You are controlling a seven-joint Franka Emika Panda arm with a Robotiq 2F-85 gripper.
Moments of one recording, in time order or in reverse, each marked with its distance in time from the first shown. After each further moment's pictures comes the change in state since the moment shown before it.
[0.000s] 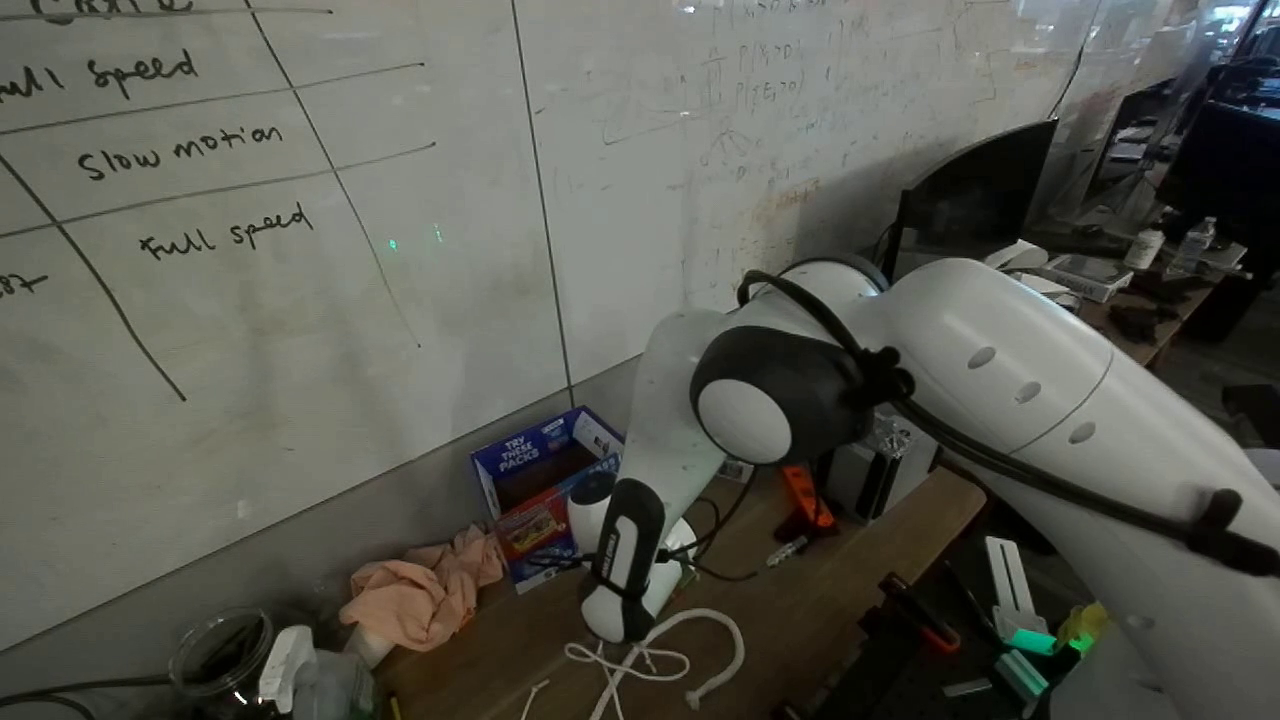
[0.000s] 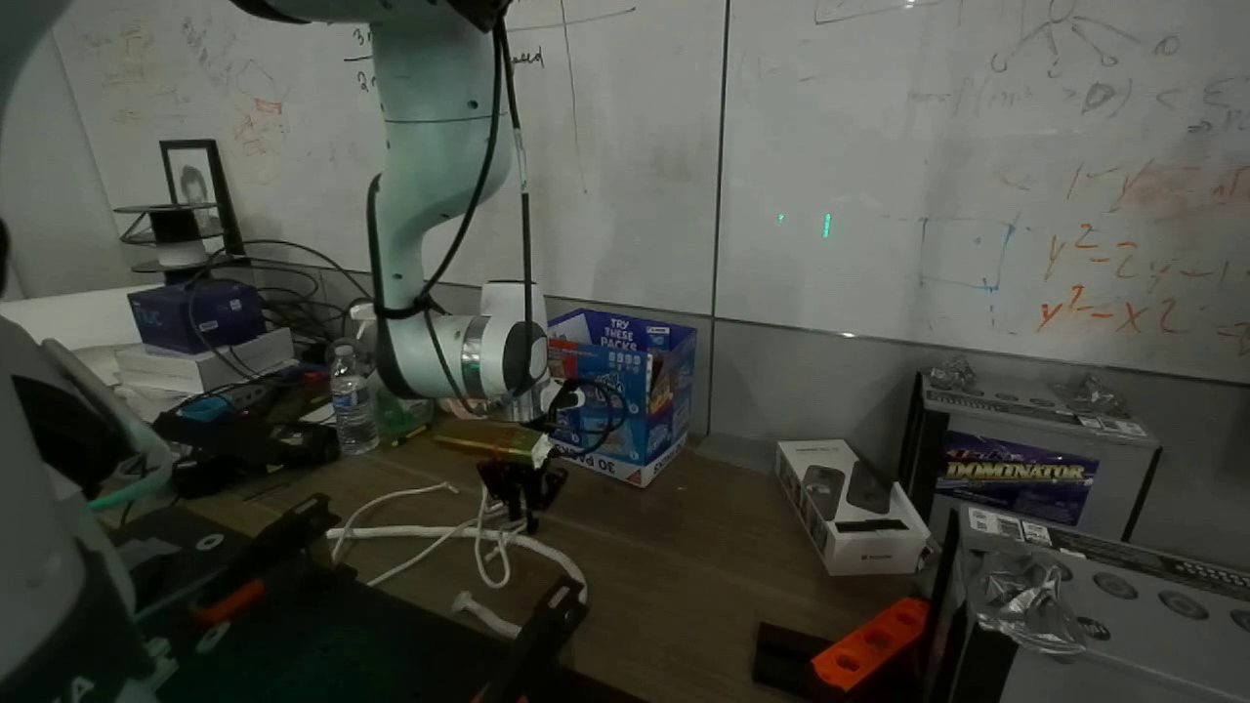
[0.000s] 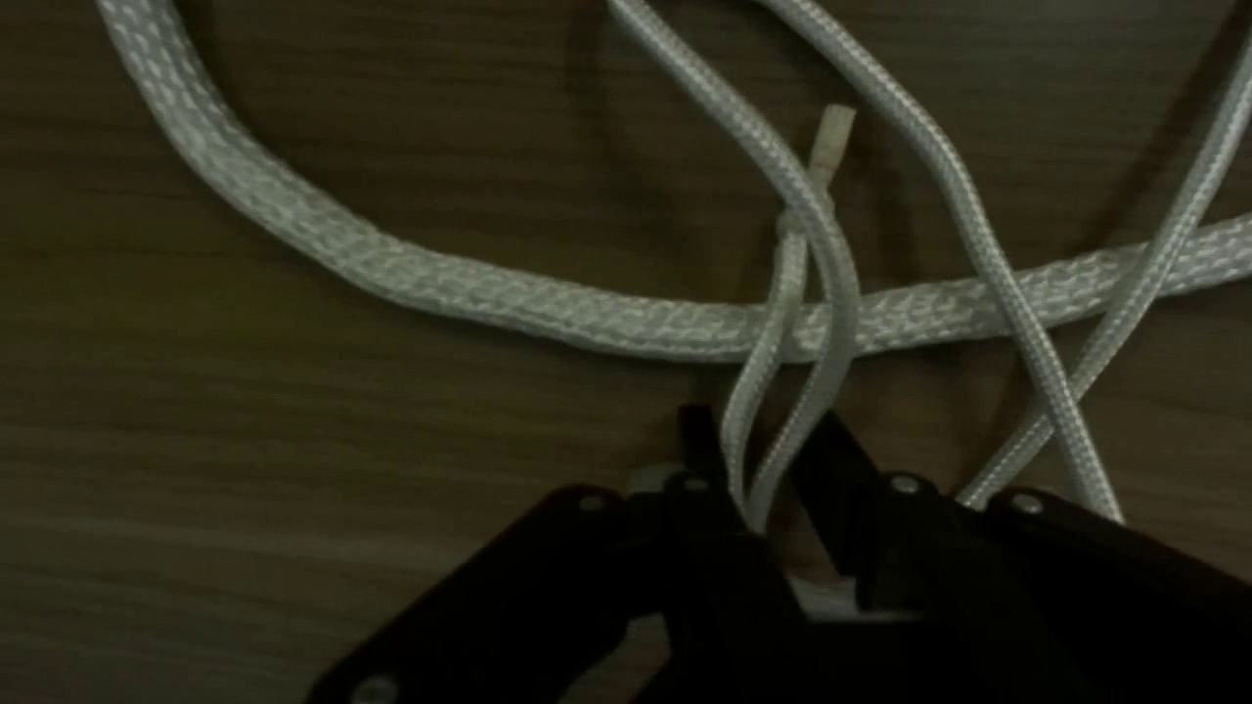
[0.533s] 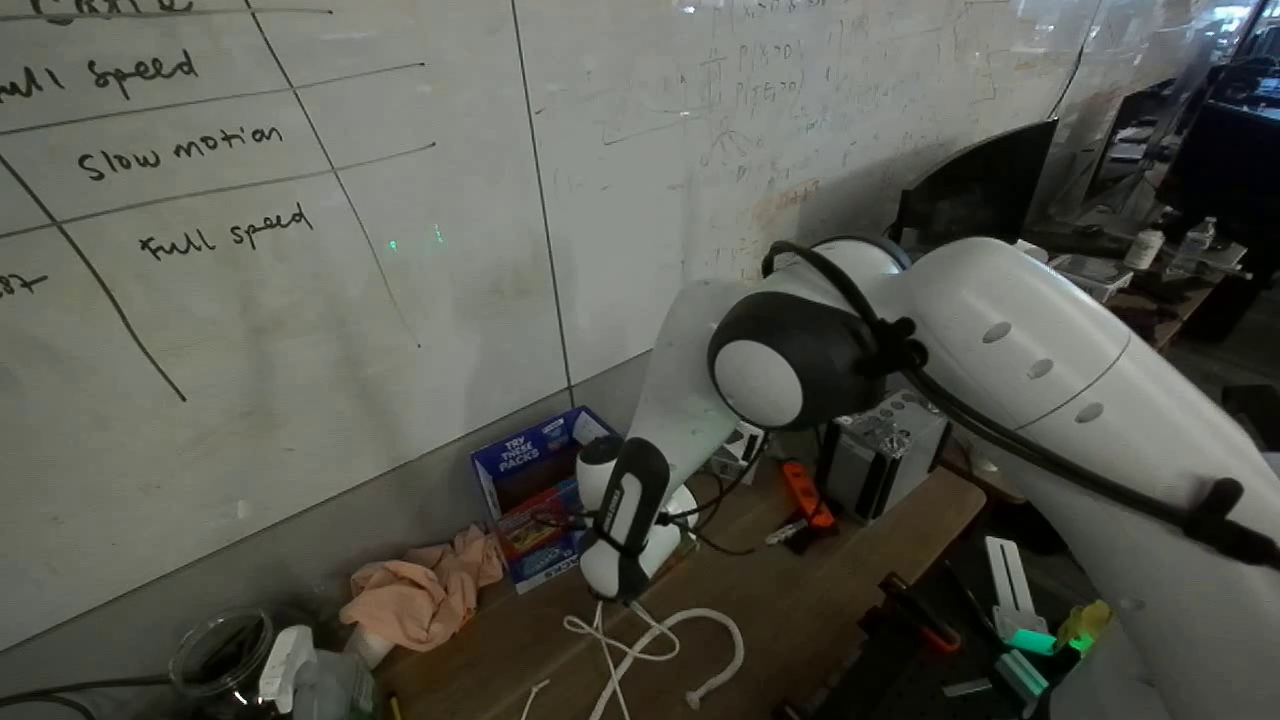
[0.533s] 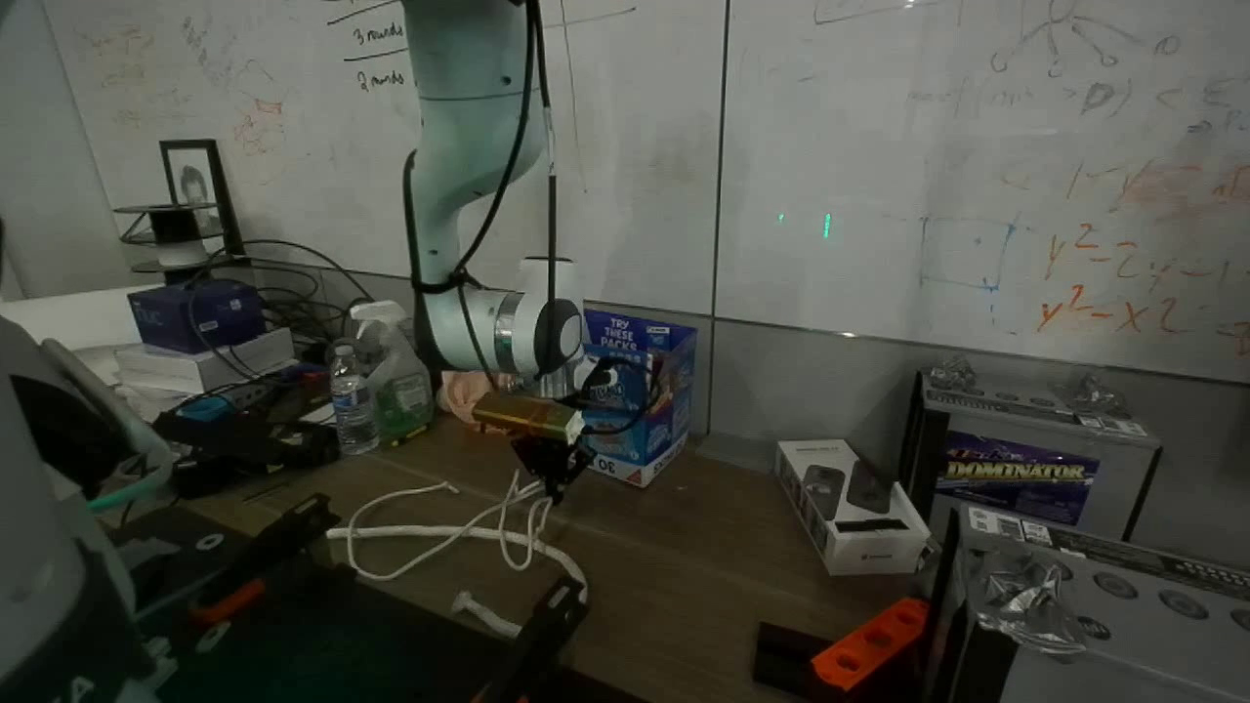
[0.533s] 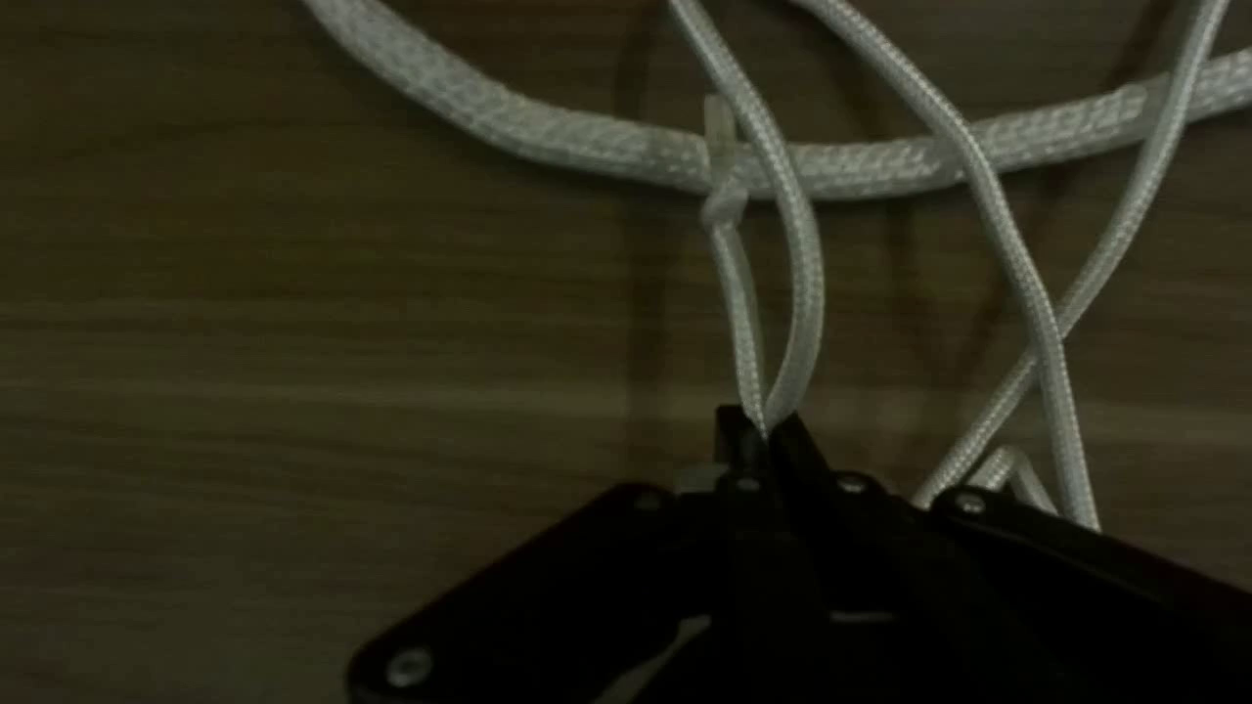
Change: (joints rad) arm -0.093 -0.045 0.019 0.024 0.018 -0.030 -0.046
